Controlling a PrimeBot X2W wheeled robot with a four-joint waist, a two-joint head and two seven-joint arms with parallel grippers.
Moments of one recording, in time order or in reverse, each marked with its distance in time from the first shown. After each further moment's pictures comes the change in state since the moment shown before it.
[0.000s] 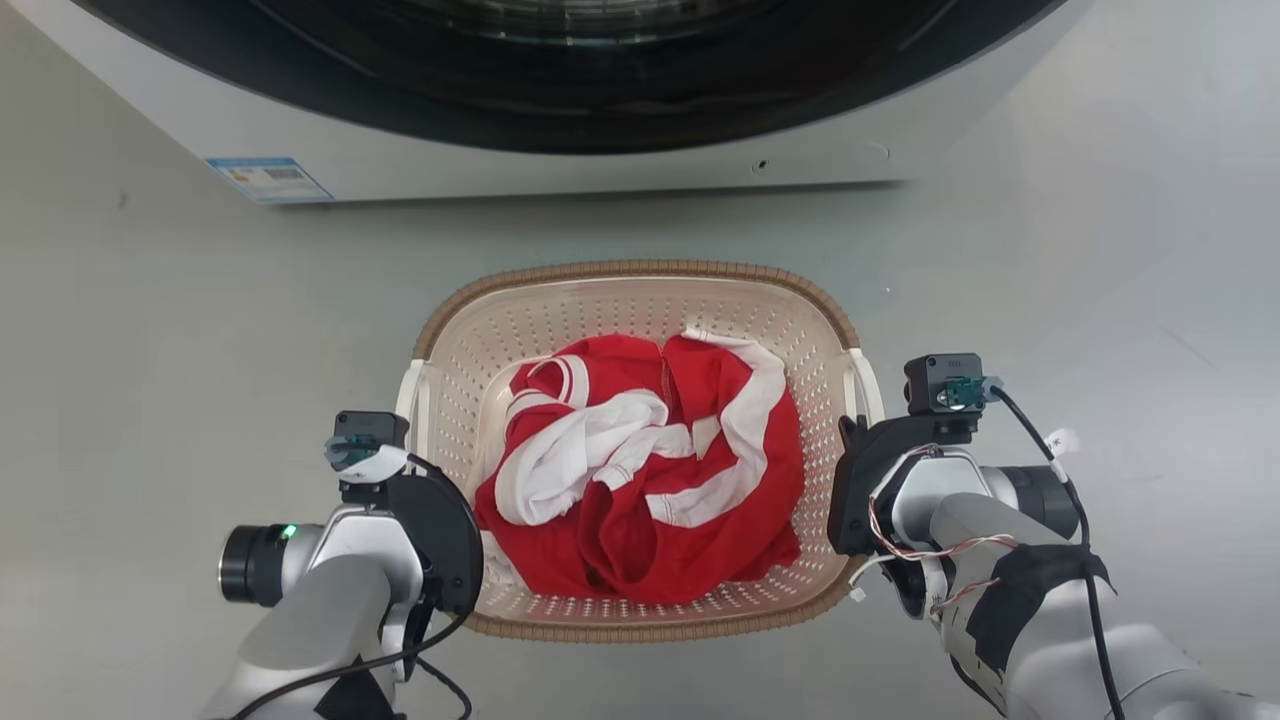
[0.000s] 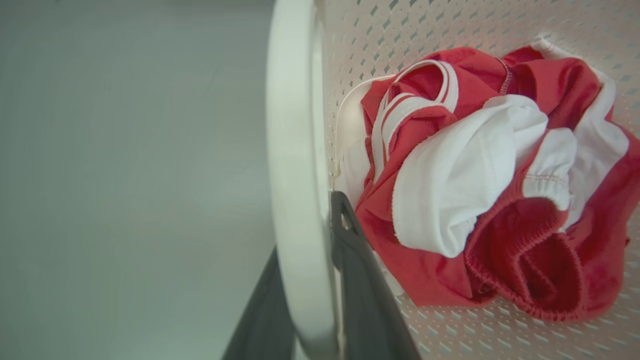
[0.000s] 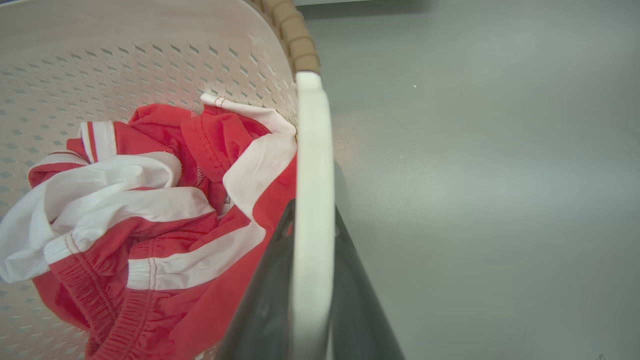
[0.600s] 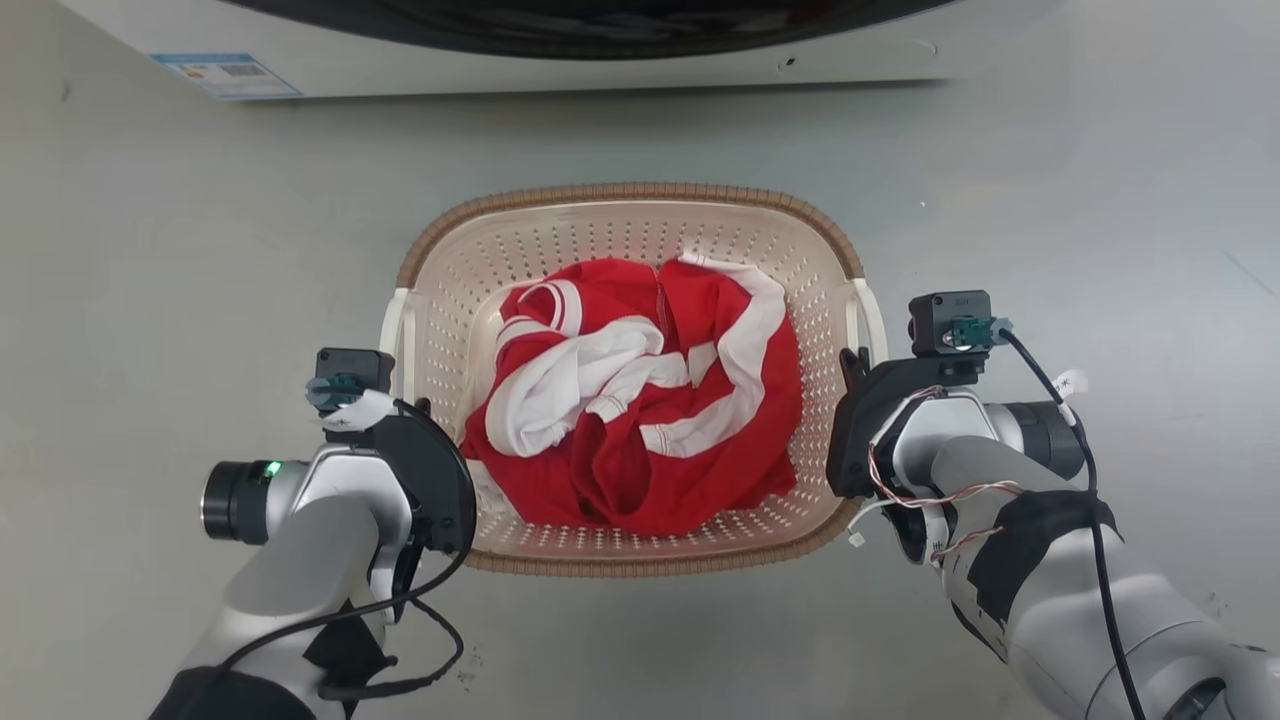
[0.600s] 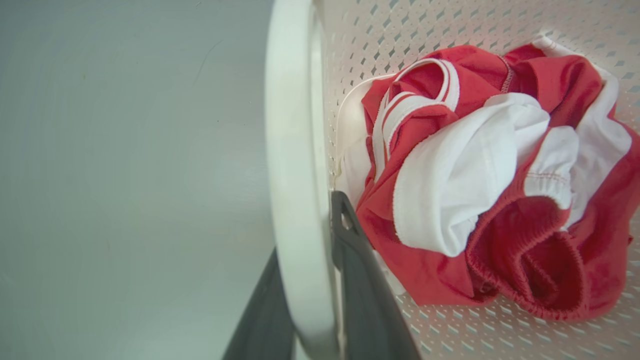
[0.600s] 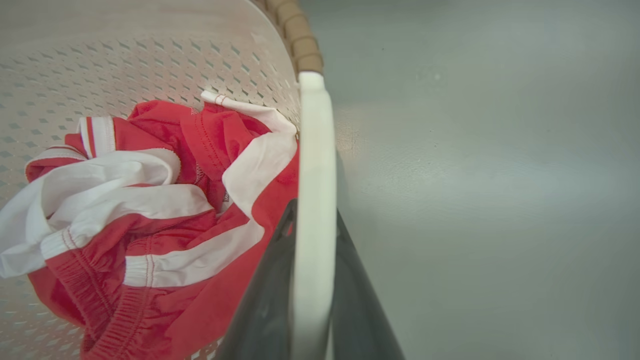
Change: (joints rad) left arm -0.086 -0.001 0.005 0.026 0.009 -0.009 -0.029; right arm -0.080 -0.001 0.010 0.008 -0.011 0.000 -0.024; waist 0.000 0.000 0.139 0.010
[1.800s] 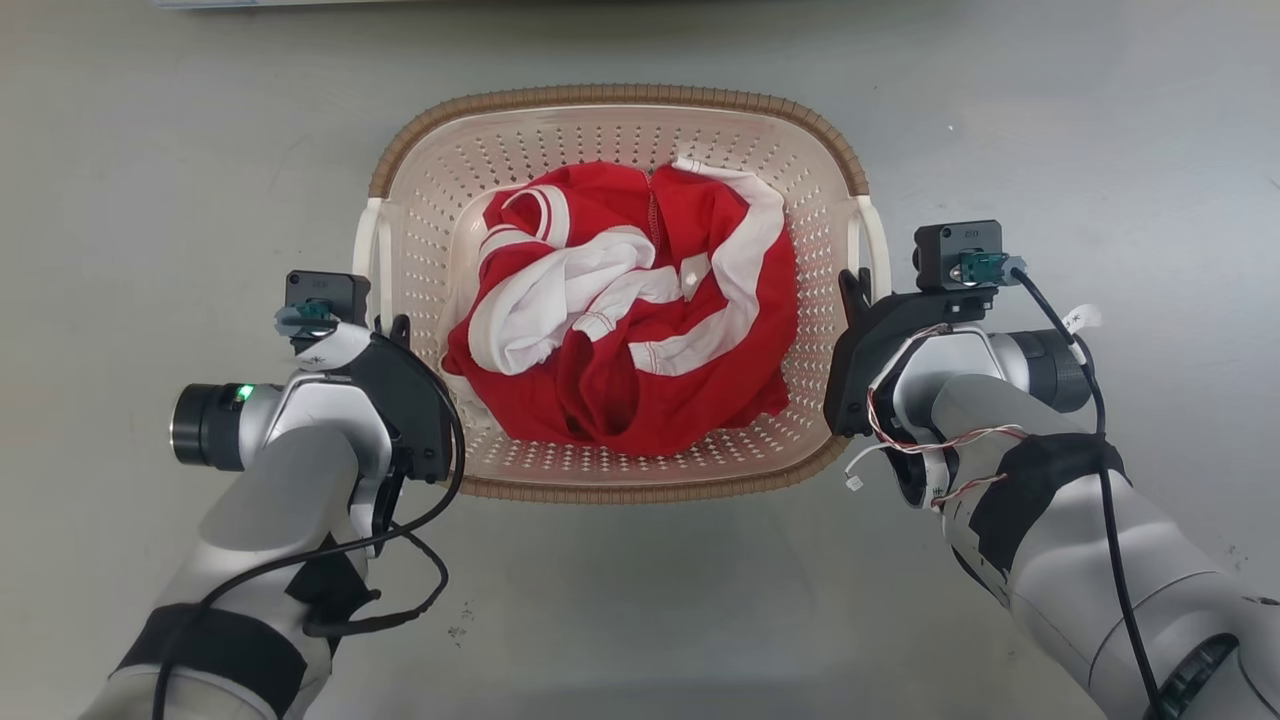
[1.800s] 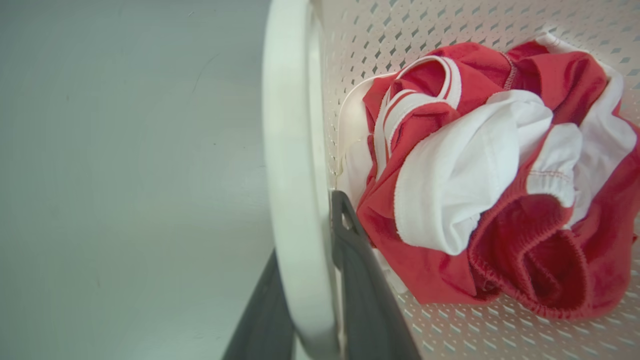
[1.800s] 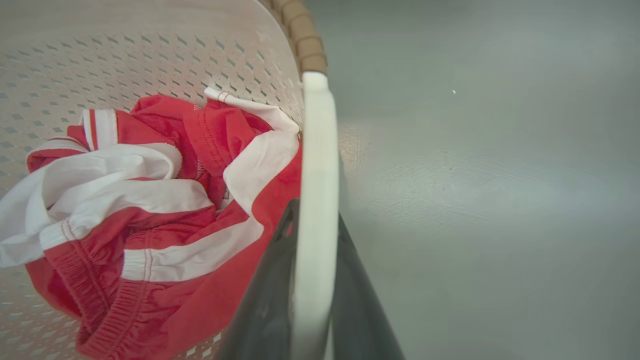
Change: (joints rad) left arm -0.123 0.002 0.000 0.058 0.012 -0.020 -0.052; right arm -0.097 -0.002 0.018 -0.004 -0.008 0.000 -0.047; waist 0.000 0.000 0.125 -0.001
